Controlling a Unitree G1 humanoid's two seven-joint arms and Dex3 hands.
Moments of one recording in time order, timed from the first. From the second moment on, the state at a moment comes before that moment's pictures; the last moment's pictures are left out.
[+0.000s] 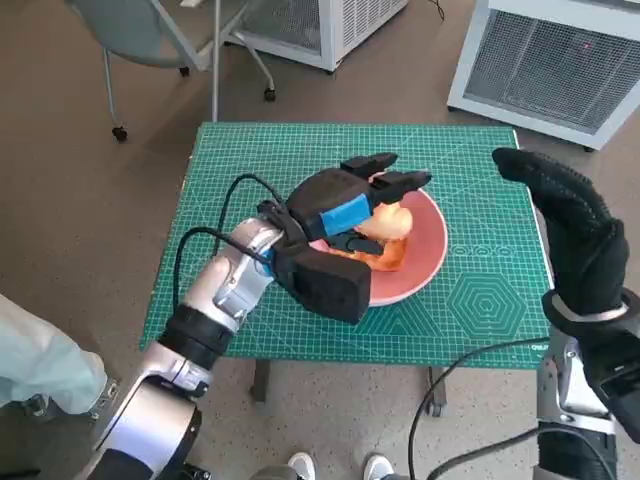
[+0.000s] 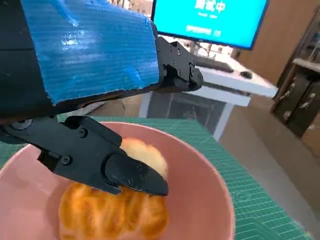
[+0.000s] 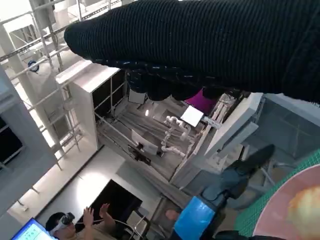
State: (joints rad) left arm -0.92 0.24 -0.39 0.68 0.52 -0.36 -0.17; right arm -0.44 -0.28 -0.18 0.24 0.25 -0.68 0.41
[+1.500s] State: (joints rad) left arm -0.71 0.06 0.07 0.55 -0.38 -0.54 -0.56; right arm -0.47 -0.29 -0.16 0.15 0.19 -0.60 0.34
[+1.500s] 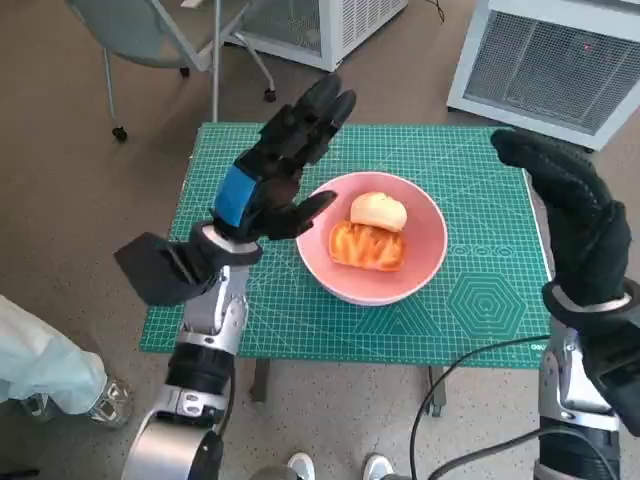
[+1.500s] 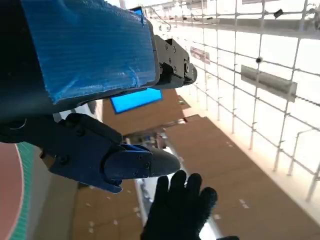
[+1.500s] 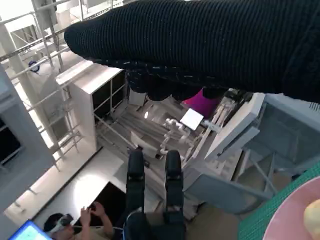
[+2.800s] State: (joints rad) left arm -0.70 0.05 0.12 0.49 -0.36 -0.55 -0.55; right arm -0.51 -0.29 -0.15 0.13 0.18 -0.54 0.33
